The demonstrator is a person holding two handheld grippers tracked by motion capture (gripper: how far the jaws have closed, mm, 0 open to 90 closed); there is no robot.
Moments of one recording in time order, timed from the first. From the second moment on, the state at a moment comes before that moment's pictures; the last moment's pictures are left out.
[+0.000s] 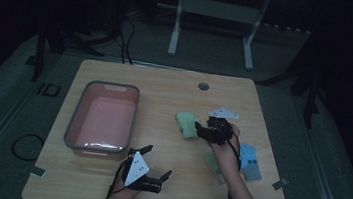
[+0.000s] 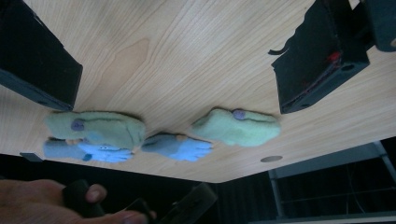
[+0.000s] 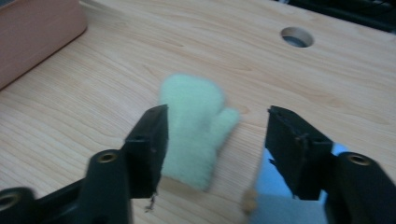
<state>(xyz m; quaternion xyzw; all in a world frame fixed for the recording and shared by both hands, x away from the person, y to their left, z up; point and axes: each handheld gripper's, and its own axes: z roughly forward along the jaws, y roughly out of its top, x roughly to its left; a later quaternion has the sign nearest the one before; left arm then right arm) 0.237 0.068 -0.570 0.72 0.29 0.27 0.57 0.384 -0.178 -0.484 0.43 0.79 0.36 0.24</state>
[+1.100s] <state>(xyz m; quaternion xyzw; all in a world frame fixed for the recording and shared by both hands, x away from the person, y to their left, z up) 0.236 0.067 -0.570 0.72 0.28 0.28 0.57 0.433 -0.145 -0.544 0.48 0.80 0.30 0.19</state>
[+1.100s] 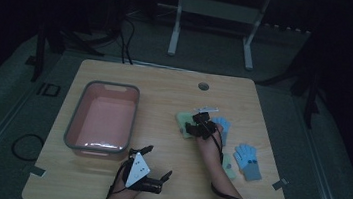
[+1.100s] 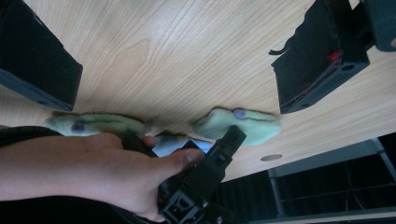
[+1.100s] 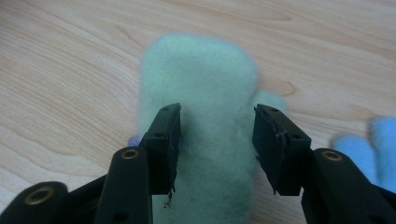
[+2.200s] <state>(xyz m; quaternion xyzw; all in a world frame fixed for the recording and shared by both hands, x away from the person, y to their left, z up) 0.236 0.068 -0.570 0.72 0.29 0.28 0.57 0.386 -0.147 -0.497 0.46 0.79 0.35 0.19</state>
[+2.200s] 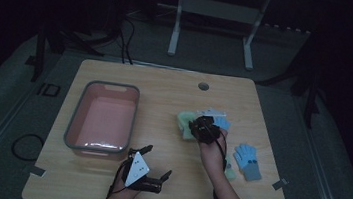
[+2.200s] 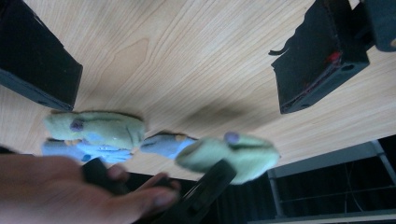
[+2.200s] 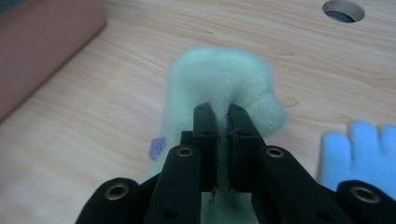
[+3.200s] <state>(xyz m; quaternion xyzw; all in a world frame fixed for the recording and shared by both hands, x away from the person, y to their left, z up) 0.236 0.068 -0.570 0.71 0.29 0.27 0.58 0.277 -0.159 -0.515 0.50 0.76 0.37 0.19</state>
